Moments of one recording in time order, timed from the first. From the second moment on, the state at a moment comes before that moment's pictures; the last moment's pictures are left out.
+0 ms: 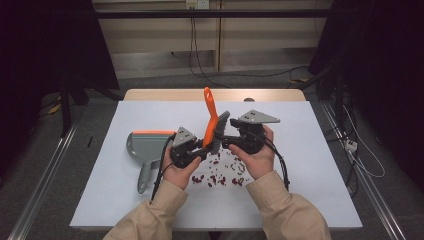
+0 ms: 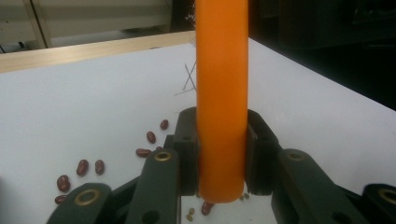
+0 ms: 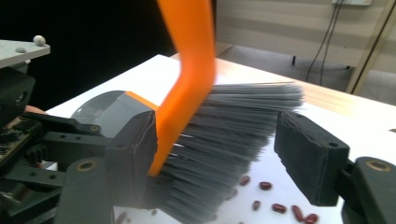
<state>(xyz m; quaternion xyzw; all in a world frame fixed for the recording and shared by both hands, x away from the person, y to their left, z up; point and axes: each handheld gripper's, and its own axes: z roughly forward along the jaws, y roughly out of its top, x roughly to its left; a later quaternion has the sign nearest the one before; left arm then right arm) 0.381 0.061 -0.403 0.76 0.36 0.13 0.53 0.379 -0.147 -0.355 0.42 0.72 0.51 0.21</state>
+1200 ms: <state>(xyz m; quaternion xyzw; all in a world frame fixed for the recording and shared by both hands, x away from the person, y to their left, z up) 0.360 0.047 -0.396 0.76 0.31 0.19 0.54 0.389 -0.132 -0.349 0.48 0.69 0.52 0.17</state>
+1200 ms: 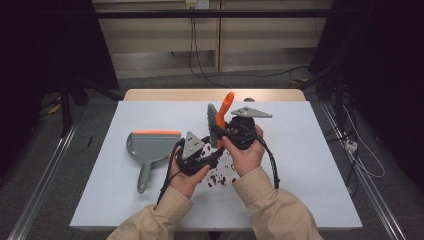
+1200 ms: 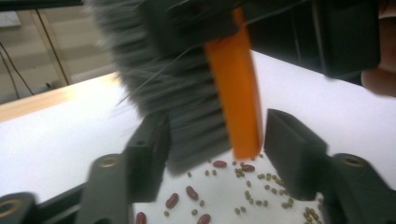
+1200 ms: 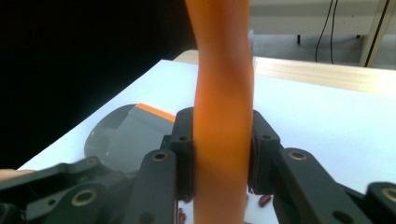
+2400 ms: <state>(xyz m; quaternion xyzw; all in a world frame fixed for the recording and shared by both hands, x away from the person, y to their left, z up) 0.370 0.138 -0.391 0.74 0.33 0.17 0.55 0.366 -0.256 -0.363 0.49 0.74 0.43 0.16</state>
